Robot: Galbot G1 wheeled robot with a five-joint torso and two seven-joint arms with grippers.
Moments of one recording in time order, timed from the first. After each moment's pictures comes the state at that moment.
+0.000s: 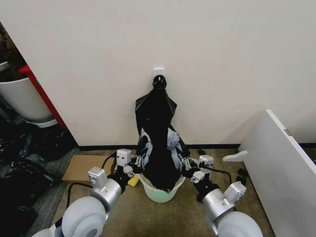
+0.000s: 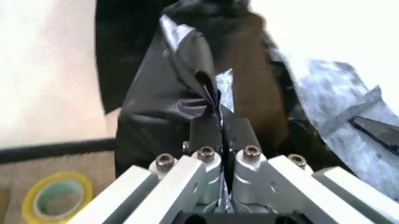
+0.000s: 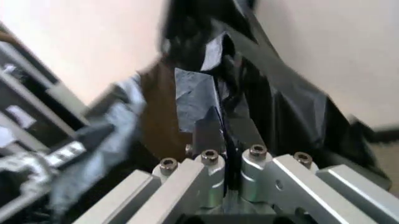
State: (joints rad) left arm 1.30 -0.83 -0.09 -2.24 -0.84 0.17 -0.34; right arm -1.53 1.25 0.21 2.20 0.65 -0.12 0.12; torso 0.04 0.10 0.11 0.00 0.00
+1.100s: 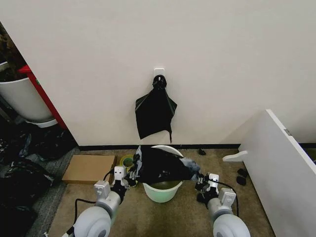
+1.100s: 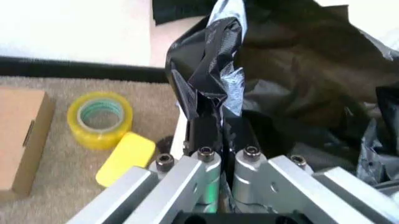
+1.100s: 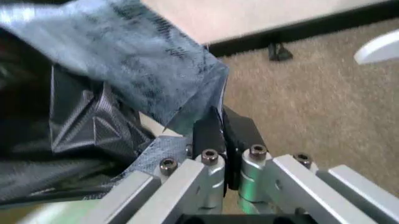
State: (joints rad) left arm 1.43 -0.90 -0.11 -2.11 -0.80 0.16 -0.36; right arm -1.55 1.25 0.28 2.04 0.55 -0.30 0.38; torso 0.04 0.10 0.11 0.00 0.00
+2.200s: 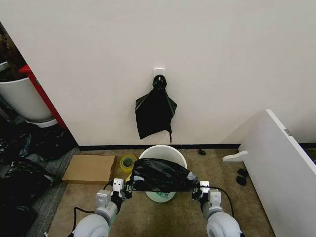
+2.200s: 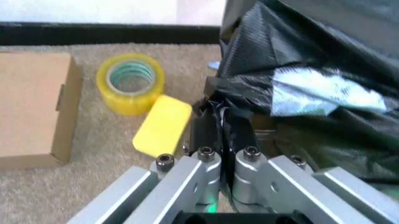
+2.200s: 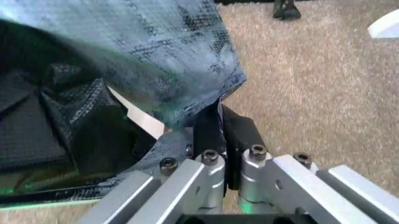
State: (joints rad) left arm 1.39 -0.90 -0.08 -1.95 -0.74 0.18 -0.34; right arm -1.42 1.26 0.22 1.83 0.45 -0.39 0.37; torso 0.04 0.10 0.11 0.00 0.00
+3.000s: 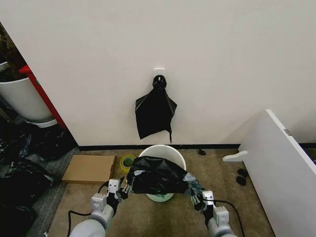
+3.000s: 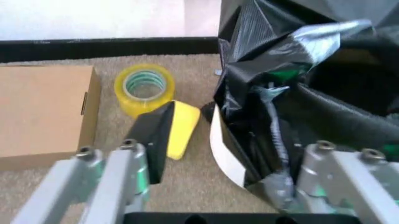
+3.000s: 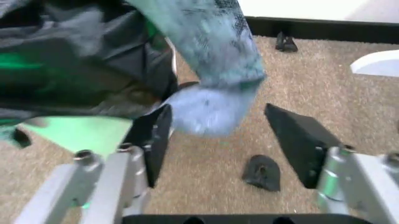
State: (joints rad) left arm 1.54 -0.89 -0.14 -2.05 -0.64 0.13 -0.35; right arm -1.71 1.21 0.26 2.03 0.25 -0.22 0.26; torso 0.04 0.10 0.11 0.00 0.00
